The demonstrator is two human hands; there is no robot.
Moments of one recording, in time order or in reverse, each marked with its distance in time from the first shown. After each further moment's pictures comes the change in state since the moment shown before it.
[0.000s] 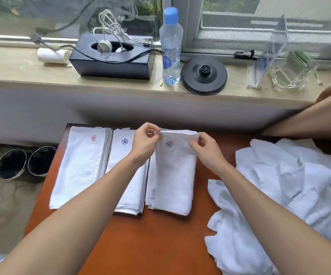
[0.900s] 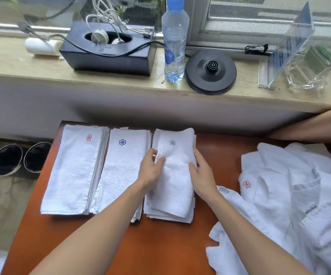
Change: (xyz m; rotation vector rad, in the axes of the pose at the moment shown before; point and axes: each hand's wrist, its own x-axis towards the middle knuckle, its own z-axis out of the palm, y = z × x) left_hand -0.005 -0.102 0.037 0.216 -0.026 -0.189; right_hand -0.015 0.061 0.041 -0.035 0.029 0.049
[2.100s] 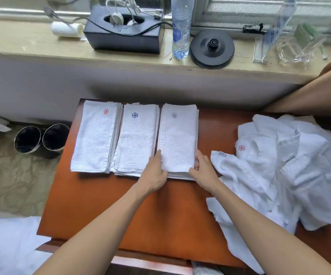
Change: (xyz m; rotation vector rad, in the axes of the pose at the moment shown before) left_hand -0.130 -0.027 -0.034 0.427 -0.333 -0.013; right_hand -0.090 0.028 0.002 -0.252 -0.213 0.125
